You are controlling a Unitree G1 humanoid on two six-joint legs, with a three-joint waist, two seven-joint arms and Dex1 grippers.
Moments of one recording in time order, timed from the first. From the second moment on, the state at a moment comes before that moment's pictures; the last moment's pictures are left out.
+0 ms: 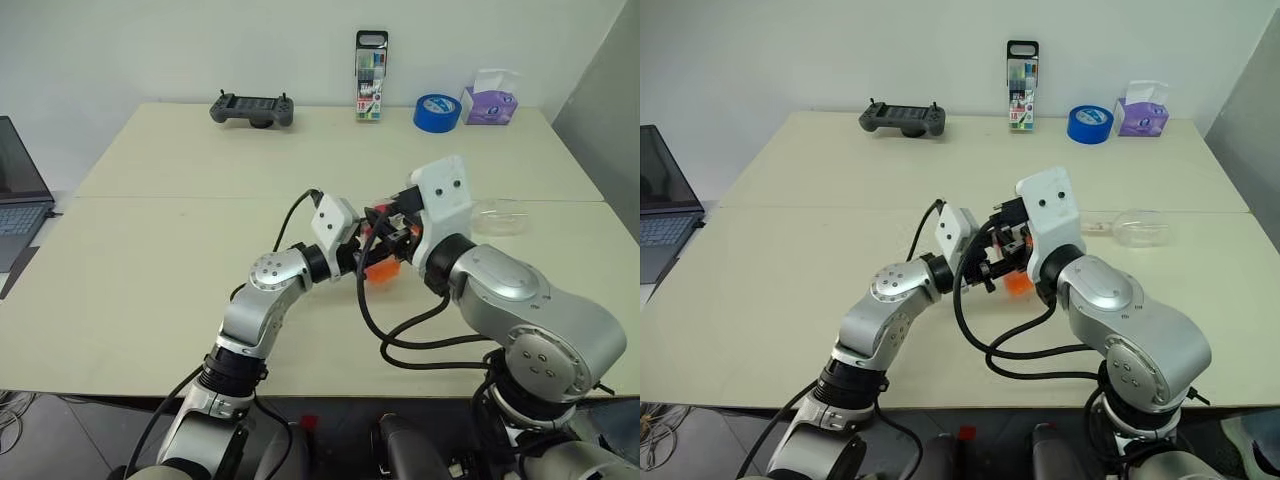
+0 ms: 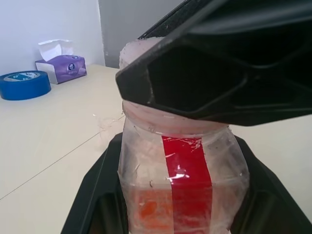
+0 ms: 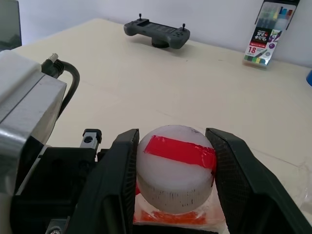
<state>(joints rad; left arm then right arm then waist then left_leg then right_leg) -0.54 0.19 -0.20 -0.07 -0.28 0.34 -0.69 -0.67 -0.16 0.01 -0.85 0.43 1.49 0.00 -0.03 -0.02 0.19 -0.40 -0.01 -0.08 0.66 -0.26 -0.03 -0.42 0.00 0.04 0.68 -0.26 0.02</state>
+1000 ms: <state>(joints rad) -0.57 0.18 -0.21 -0.06 -0.29 0.33 -0.71 -0.68 -0.66 -0.03 -0.45 0.61 0.89 0.75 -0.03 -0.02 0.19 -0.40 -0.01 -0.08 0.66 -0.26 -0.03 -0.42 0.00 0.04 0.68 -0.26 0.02</state>
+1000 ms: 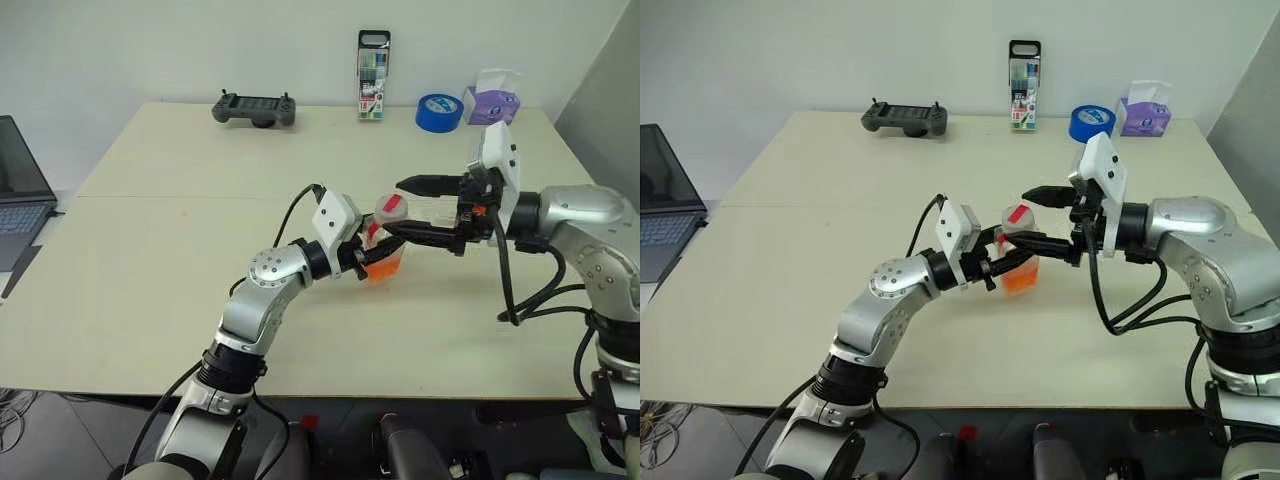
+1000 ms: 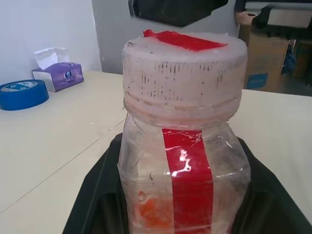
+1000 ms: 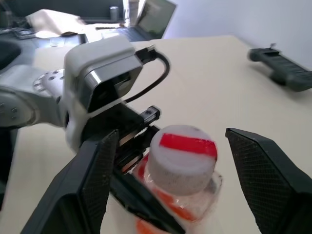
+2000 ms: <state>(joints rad) -0.59 0.15 -0.21 0.00 -0.27 0.29 -0.75 -0.57 -0.09 0.07 -0.90 0.37 1.38 -0.19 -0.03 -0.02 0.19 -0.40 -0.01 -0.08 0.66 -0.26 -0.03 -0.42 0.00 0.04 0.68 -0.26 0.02</state>
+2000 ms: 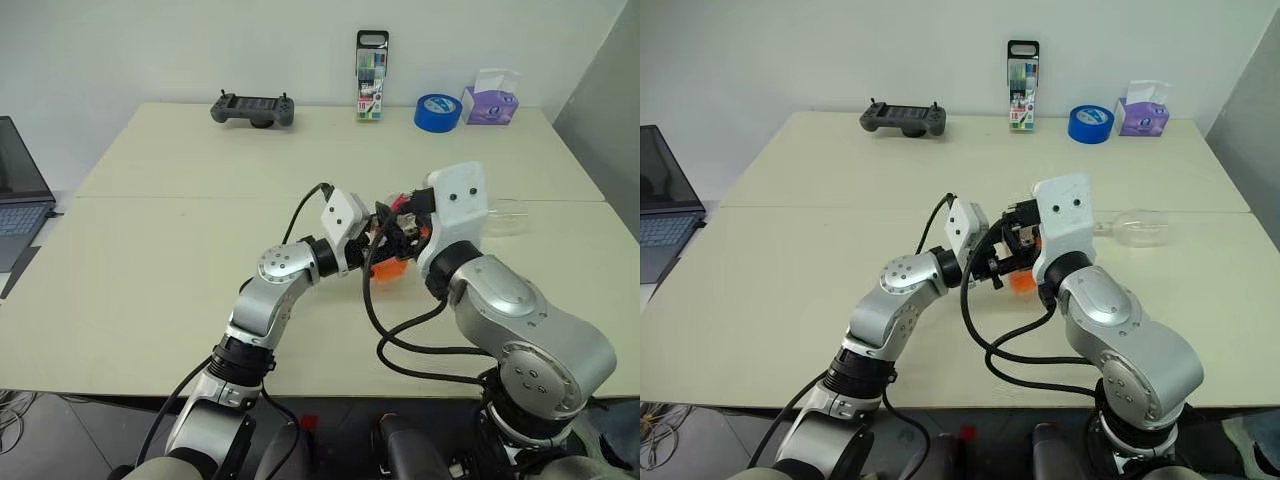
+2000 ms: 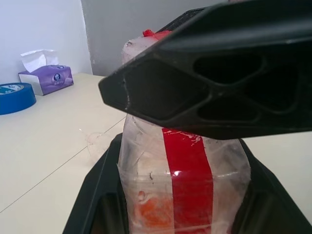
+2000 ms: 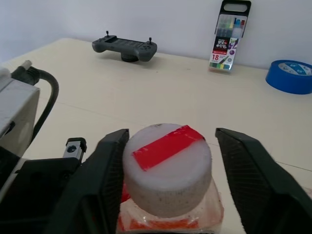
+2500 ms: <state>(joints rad) -0.61 0.15 -0.23 -0.01 -0.27 0.30 -0.76 -0.67 -0.62 -0.10 -0.46 0.66 1.06 0.71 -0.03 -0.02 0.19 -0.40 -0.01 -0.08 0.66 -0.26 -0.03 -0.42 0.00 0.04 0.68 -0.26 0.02</state>
